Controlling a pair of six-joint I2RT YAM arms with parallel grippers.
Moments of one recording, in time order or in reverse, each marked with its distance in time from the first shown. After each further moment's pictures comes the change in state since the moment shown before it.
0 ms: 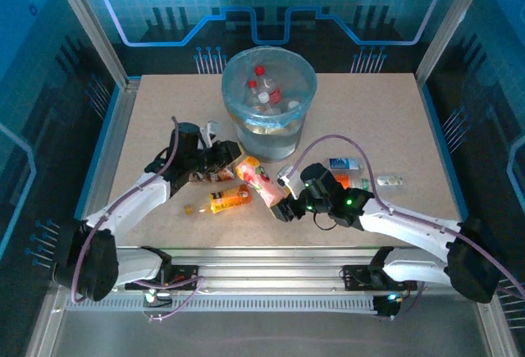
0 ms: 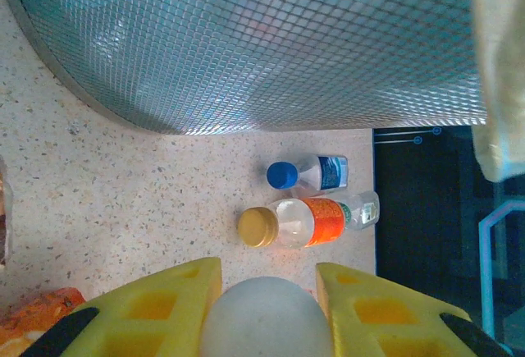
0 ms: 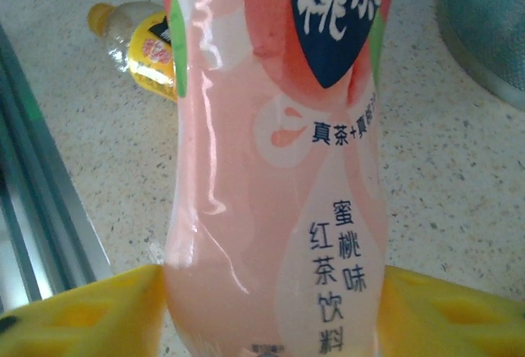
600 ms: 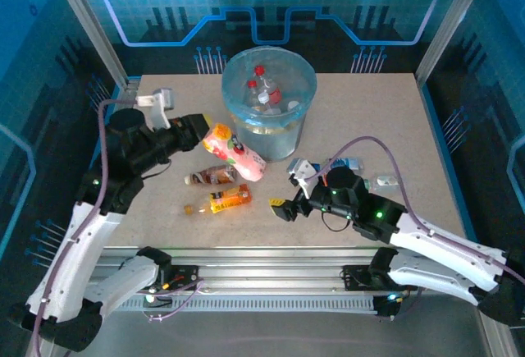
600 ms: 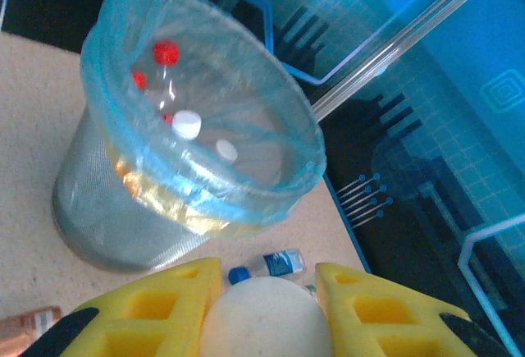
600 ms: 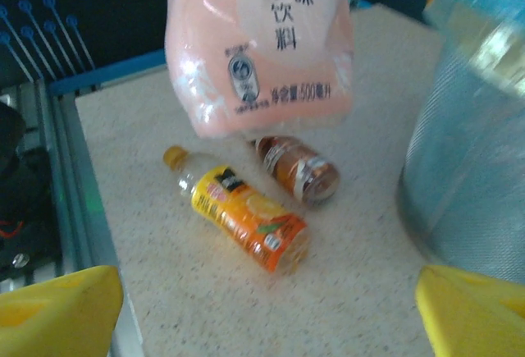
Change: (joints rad) left arm 0.001 -0.319 0.480 -0.460 -0.248 0.269; right arm 0.077 -0.302 0.055 0.013 0.099 -0.117
